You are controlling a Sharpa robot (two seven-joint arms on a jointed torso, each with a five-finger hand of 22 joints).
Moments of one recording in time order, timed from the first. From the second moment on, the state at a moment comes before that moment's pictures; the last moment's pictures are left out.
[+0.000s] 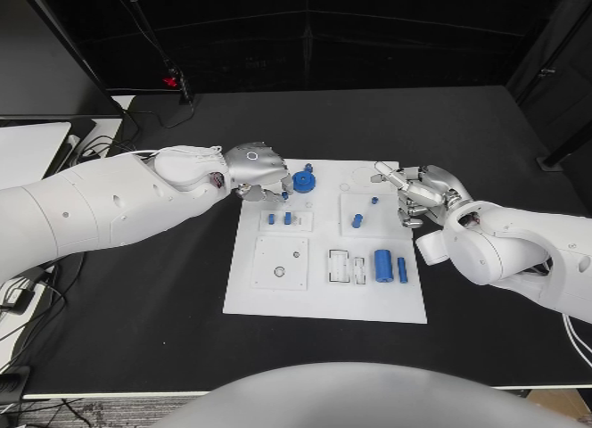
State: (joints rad) left arm 1.32 -0.57 -0.24 1.13 -1.79 -0.39 0.40; left_hand 1.62 -0.07 0.26 0.29 0.13 1.10 0.12 0.14 0.11 1.10 0.07 0.18 0.06 1.47 0.01 1.57 1.31 0.01 1.46 0.12 1.57 1.31; right arm 1.12 -1.01 -0.09 1.71 -0.29 -0.52 0.19; right_hand 1.12 0.07 -0.21 0.29 0.29 0.72 0.19 0.30 0.07 1.46 0.14 1.57 1.31 1.47 0.08 1.57 1.31 0.04 1.42 0.19 1.40 1.31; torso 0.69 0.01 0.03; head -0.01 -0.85
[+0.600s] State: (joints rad) left arm 1.31 -0.54 -0.24 1.08 -1.79 -0.36 0.39; left_hand 1.62 -0.07 0.26 0.29 0.12 1.09 0.12 0.13 0.11 1.10 0.07 0.17 0.06 1.46 0.02 1.57 1.31 0.01 1.46 0.12 1.57 1.31; right arm 1.12 -1.01 -0.09 1.71 -0.29 -0.52 0.19; right_hand 1.12 0.07 -0.21 0.29 0.29 0.72 0.19 0.30 0.07 1.46 0.14 1.57 1.31 1.47 0.08 1.57 1.31 0.04 1.42 0.19 1.40 1.31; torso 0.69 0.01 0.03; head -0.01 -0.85
